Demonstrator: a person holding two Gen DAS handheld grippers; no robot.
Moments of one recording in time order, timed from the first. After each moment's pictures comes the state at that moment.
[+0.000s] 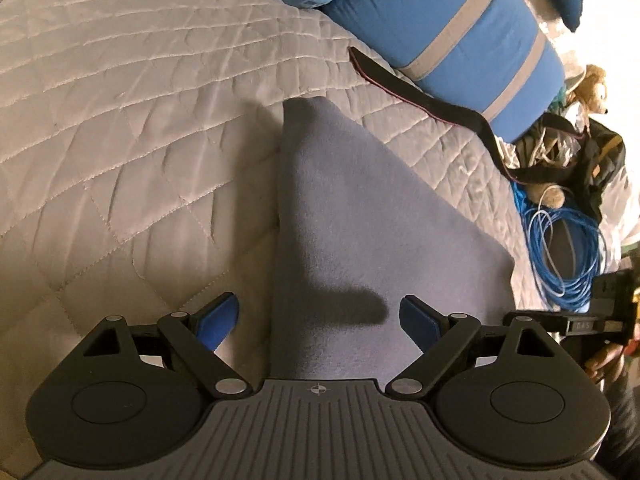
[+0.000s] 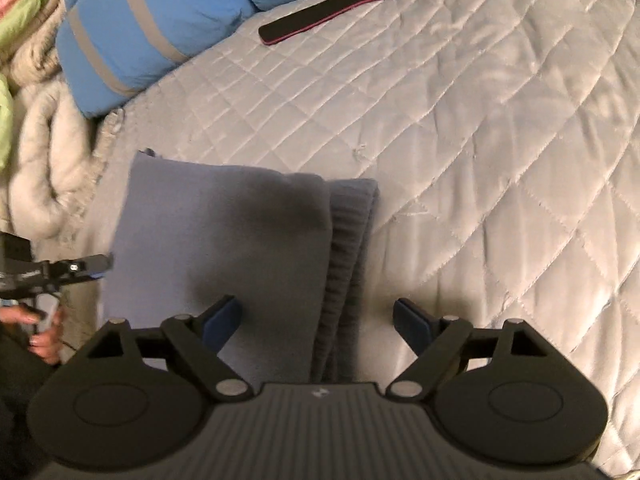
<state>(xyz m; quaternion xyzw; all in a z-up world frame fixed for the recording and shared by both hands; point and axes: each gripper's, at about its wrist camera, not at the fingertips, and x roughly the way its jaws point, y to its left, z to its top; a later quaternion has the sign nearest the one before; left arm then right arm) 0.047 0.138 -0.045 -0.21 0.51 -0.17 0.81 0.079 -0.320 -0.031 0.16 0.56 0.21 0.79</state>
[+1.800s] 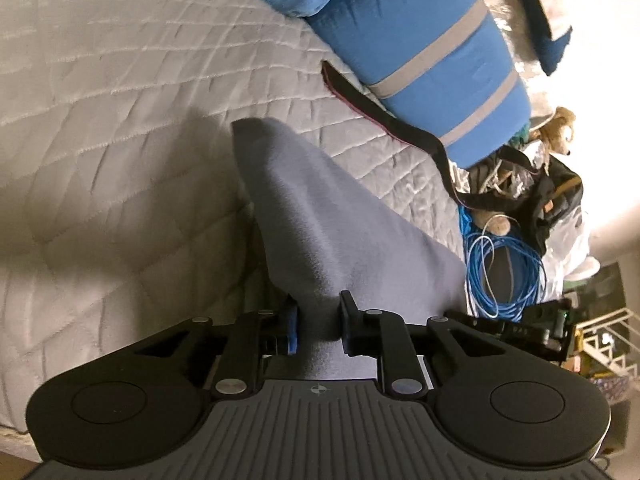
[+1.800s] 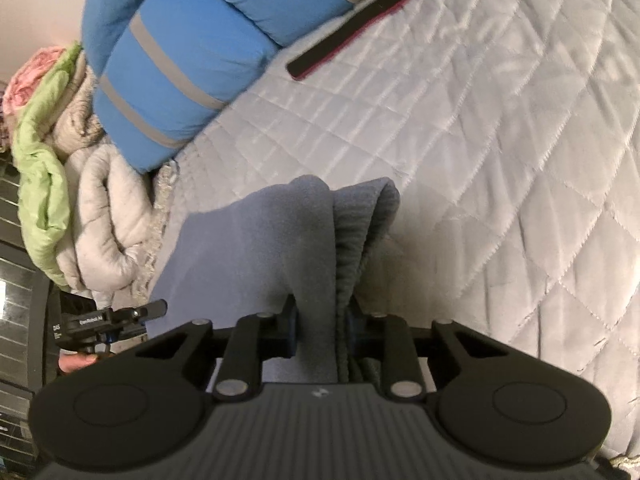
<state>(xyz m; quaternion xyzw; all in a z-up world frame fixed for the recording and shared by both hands) 0.022 0.154 -0.010 -0.32 0.48 -0.20 0.79 0.077 -0.344 -0.016 0.30 0.52 0.25 0.76</state>
